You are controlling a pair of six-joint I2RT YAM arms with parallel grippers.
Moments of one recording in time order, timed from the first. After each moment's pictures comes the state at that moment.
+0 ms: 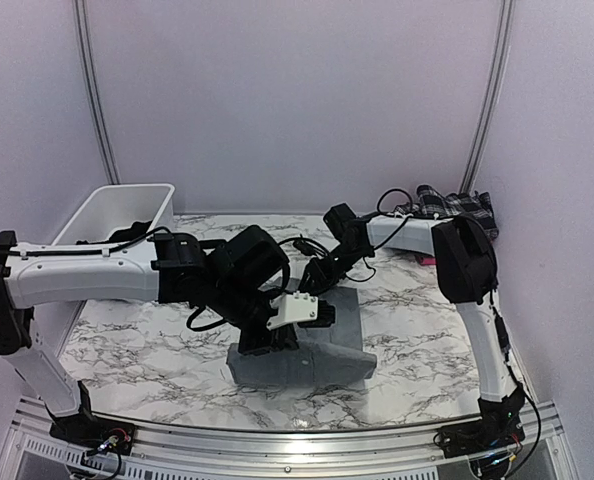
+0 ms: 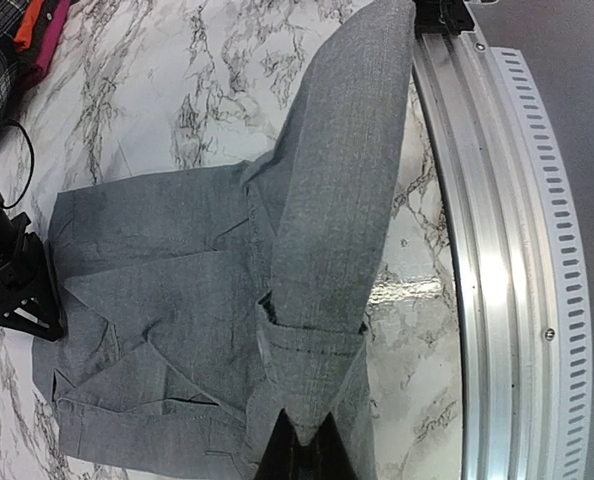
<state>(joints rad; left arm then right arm) -1.15 1.65 1.36 -0.68 0.17 0.48 0.55 2.39 1.90 -0.69 -0.61 -0.03</state>
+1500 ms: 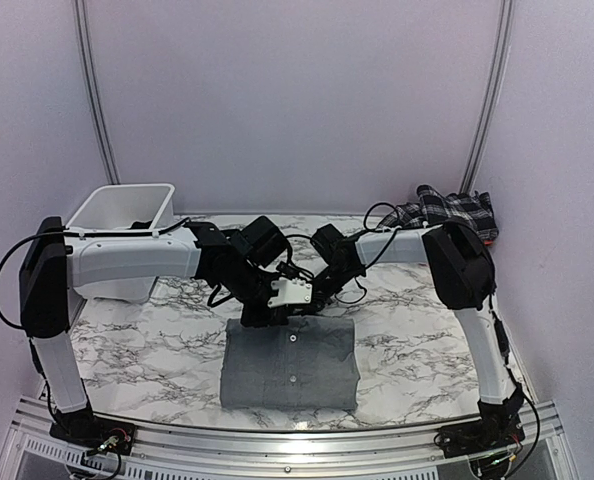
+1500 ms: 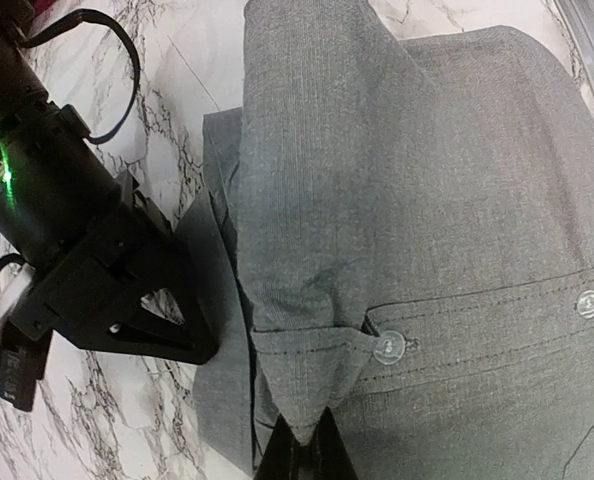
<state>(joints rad) -0.94 1.87 1.48 -0.70 0.17 0.73 0.64 2.35 1.73 -0.62 -0.85 0.01</state>
